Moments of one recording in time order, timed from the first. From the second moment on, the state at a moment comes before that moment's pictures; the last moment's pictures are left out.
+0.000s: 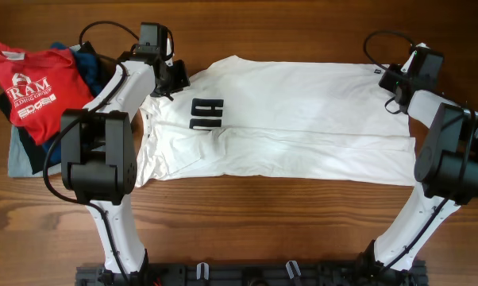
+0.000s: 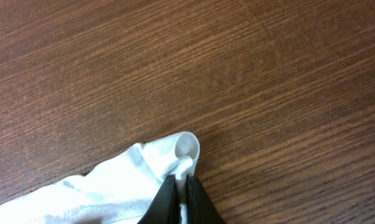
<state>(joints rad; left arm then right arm) -0.11 2.15 1.55 -0.58 0.13 -0.36 -0.29 2.16 1.25 0.10 -0.01 0.18</state>
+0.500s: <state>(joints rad) -0.11 2.06 1.55 -0.59 0.13 -0.36 -0.35 1.99 1.25 -0.12 0.02 0.21</state>
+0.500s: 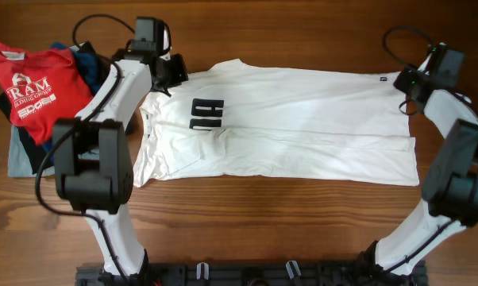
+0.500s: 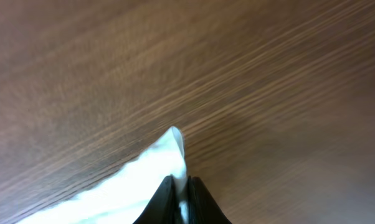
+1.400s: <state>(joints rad) -0.10 1.98 1.55 -0.76 0.13 -0.36 -0.33 1.90 1.25 -0.09 -0.01 0.25</state>
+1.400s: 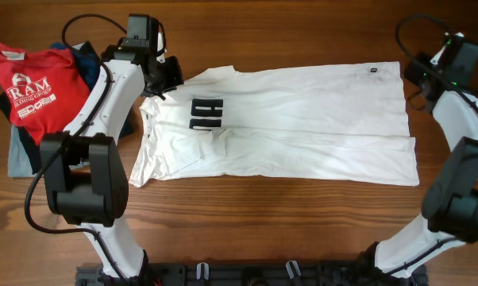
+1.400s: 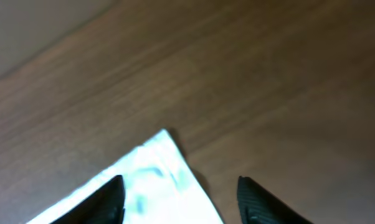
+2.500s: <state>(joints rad) -0.10 1.98 1.55 -0.76 0.13 -0.36 -0.28 2.16 1.25 0.13 0.02 0.24</state>
